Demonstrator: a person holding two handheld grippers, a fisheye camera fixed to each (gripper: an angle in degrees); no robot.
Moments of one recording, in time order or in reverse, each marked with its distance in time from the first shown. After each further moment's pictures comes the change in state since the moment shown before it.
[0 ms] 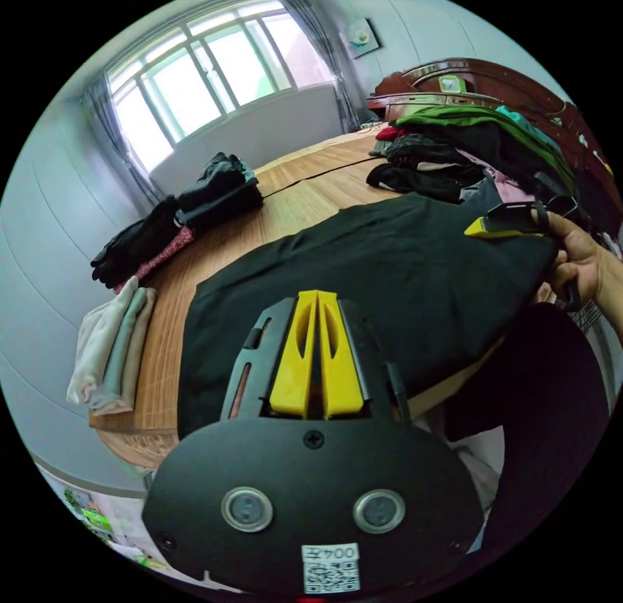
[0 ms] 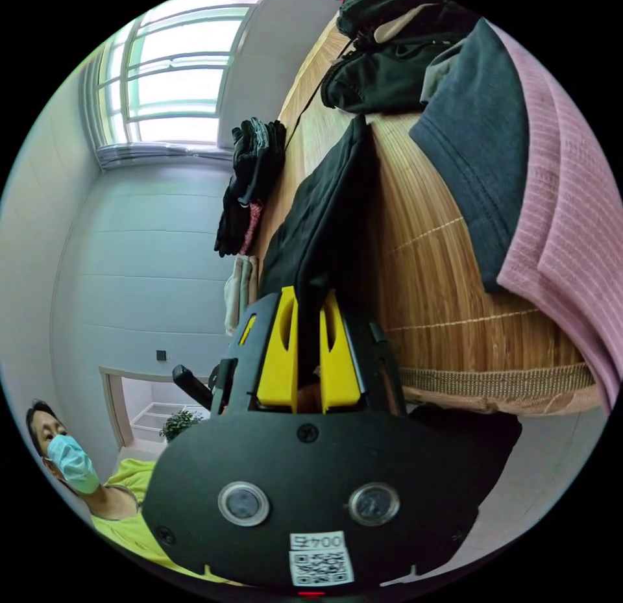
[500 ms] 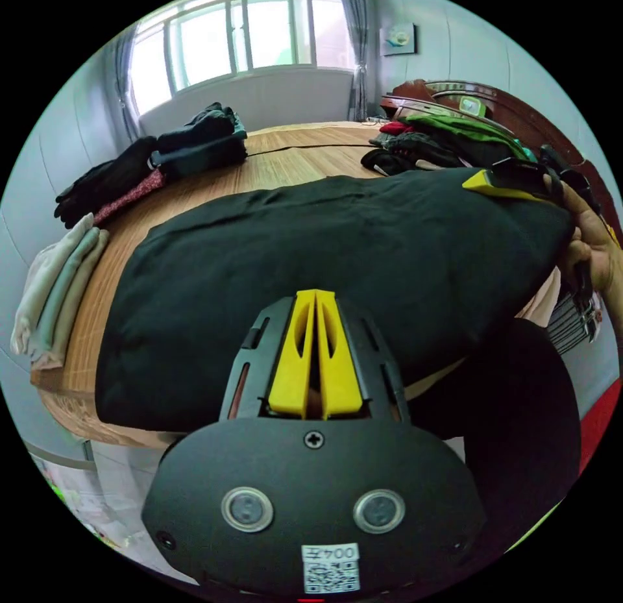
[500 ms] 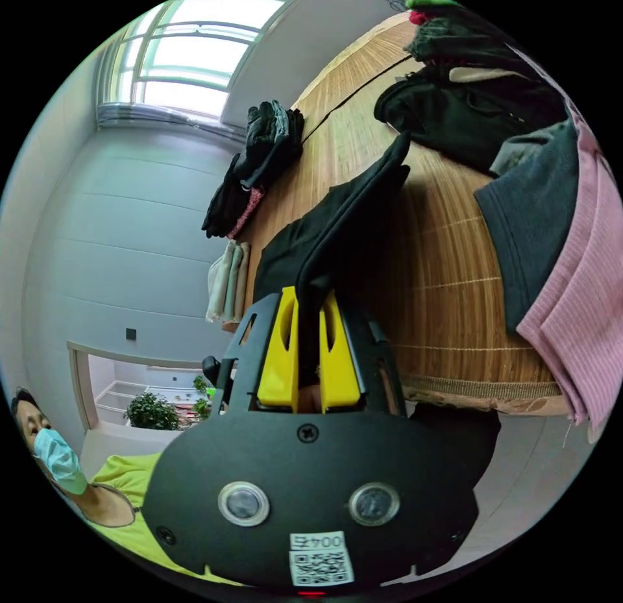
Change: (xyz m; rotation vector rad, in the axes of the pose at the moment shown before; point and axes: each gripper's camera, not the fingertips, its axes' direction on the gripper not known) left arm -0.024 0.073 0.117 -0.075 0.201 -0.176; right arm -0.158 -0.041 0.013 -0.036 0.148 -0.119
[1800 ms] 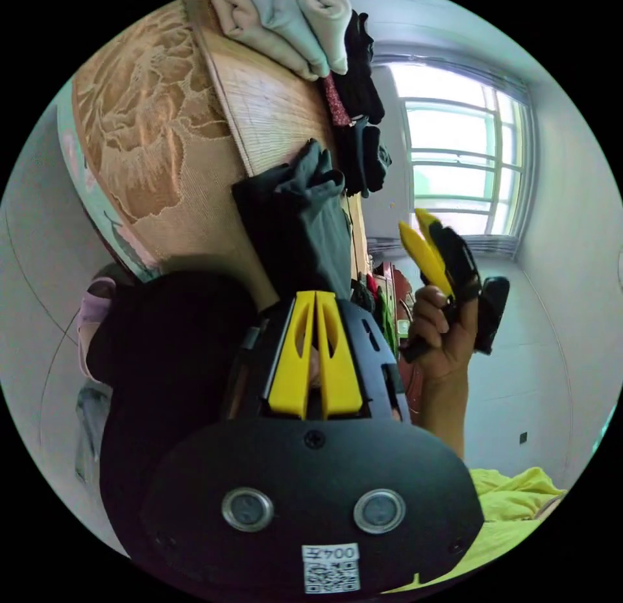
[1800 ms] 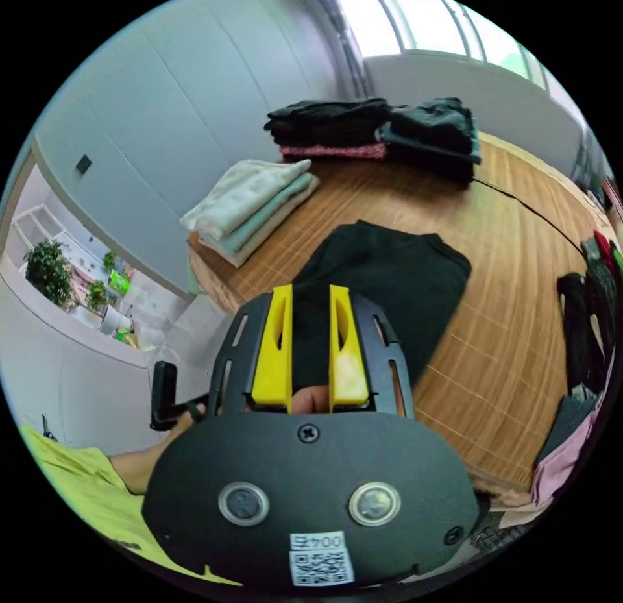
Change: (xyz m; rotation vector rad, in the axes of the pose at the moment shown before) left arm -0.334 0.287 0.106 0.143 0.775 -1.120; right arm -0.514 0.017 0.224 -0.172 0.382 -0.714
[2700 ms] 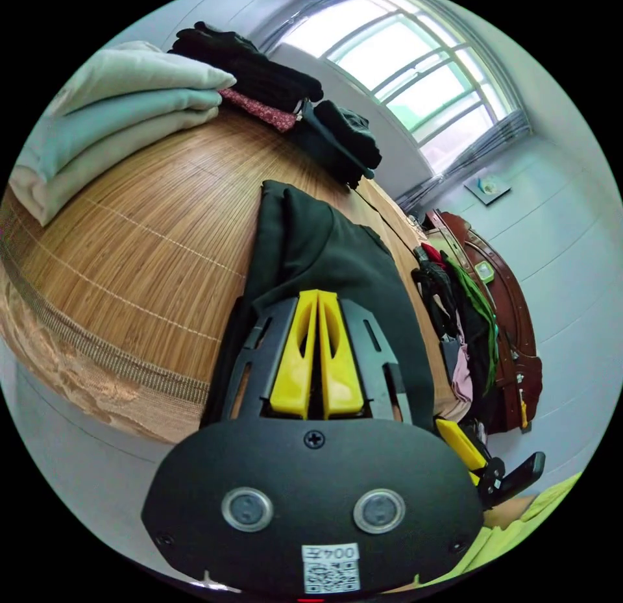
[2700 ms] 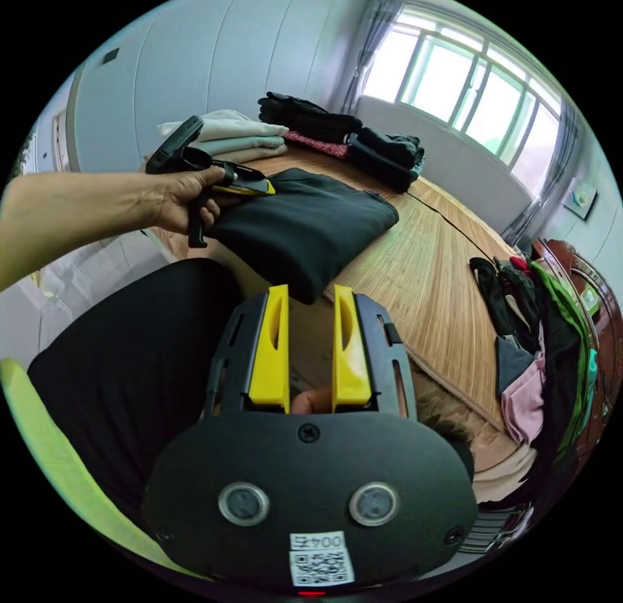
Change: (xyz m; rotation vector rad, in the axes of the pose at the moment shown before) left arm 0.025 -0.123 0.140 -0.023 -0.354 0.505; right arm -0.082 0.265 -0.056 0.134 0.475 -0.157
